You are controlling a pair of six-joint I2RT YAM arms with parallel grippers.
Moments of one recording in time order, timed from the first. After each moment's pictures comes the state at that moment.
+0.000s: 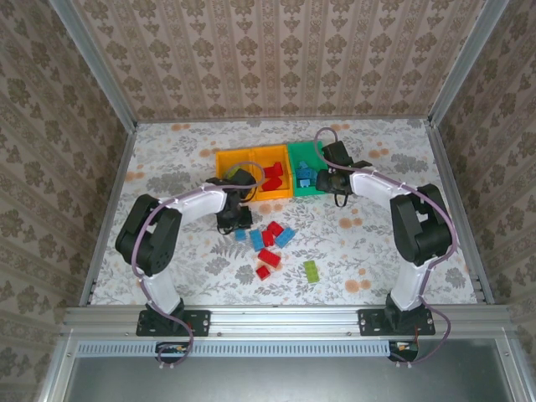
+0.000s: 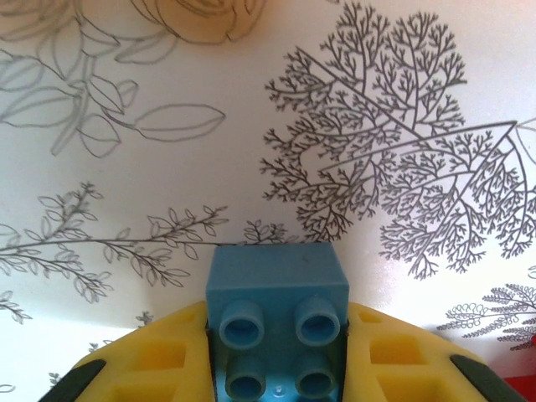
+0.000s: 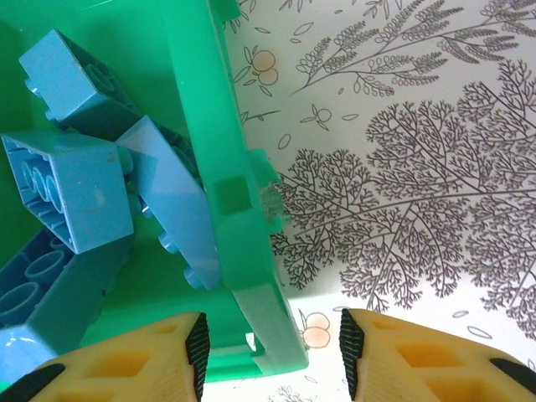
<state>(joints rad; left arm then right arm) -0.60 1.78 1.11 -0.74 0.01 -0.70 0.32 1.85 1.23 -0.42 0.12 0.47</state>
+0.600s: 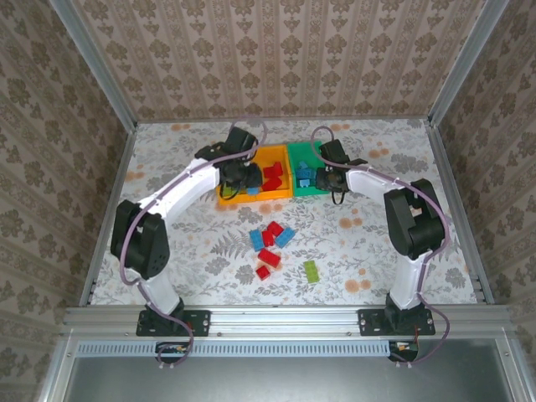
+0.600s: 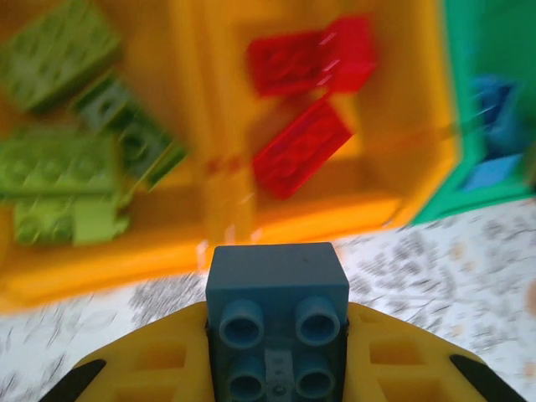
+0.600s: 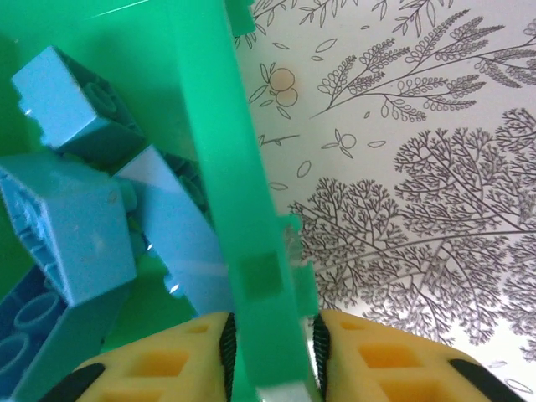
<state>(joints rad) -0.59 1.78 1.53 -0.78 0.06 -0.53 0.32 1.92 1.29 -0.40 0.11 0.47</state>
